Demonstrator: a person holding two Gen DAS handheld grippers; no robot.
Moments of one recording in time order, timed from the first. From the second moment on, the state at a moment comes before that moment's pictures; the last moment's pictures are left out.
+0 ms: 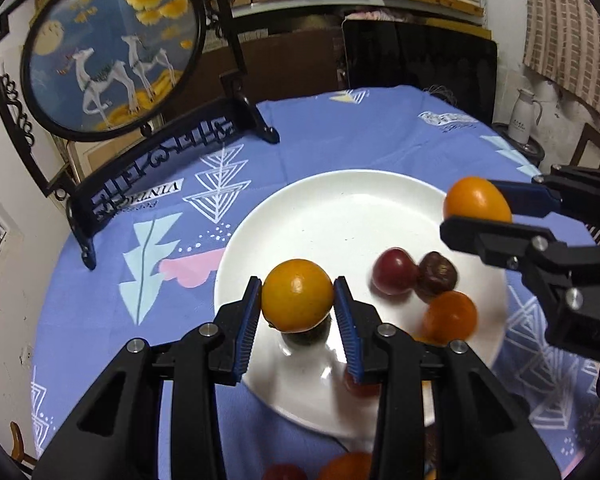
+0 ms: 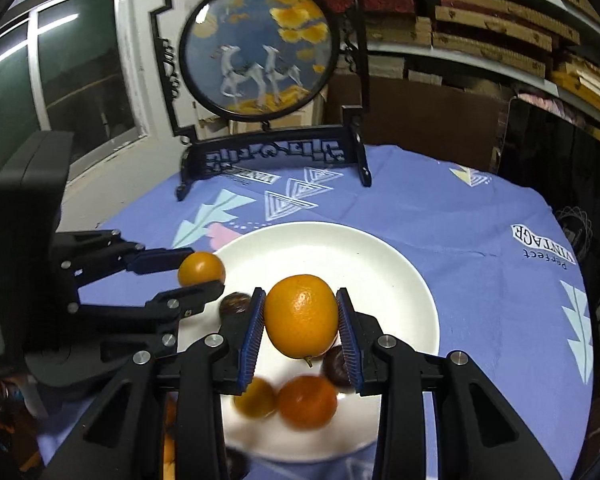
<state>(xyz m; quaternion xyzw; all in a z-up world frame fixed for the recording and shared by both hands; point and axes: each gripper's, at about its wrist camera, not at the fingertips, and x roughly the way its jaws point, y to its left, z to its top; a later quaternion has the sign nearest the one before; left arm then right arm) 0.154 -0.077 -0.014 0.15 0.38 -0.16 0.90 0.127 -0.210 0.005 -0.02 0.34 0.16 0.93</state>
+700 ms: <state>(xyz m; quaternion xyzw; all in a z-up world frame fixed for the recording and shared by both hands) 0.190 -0.077 -0.036 0.15 0.39 -0.13 0.90 0.171 -0.208 -0.016 -0.02 0.36 0.16 0.92</state>
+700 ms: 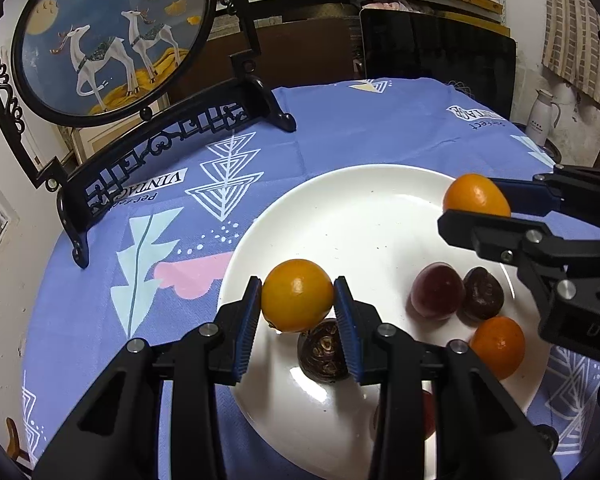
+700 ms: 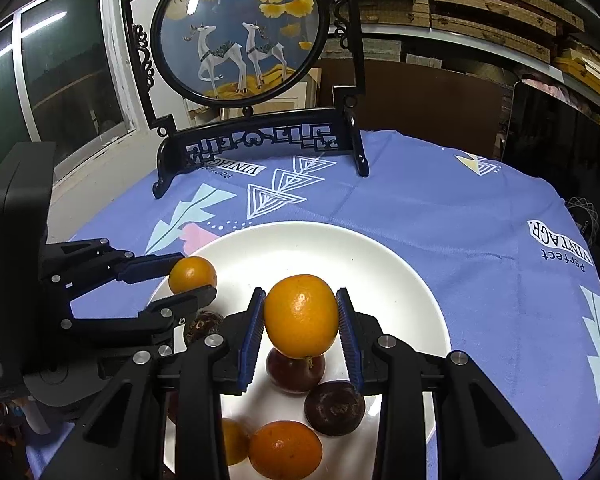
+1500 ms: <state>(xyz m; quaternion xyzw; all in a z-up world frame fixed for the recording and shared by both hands) 0.135 -0.051 -0.011 0.14 0.37 -0.13 0.91 0.088 -0.227 -0.003 -0.02 0.35 0.14 0.93</state>
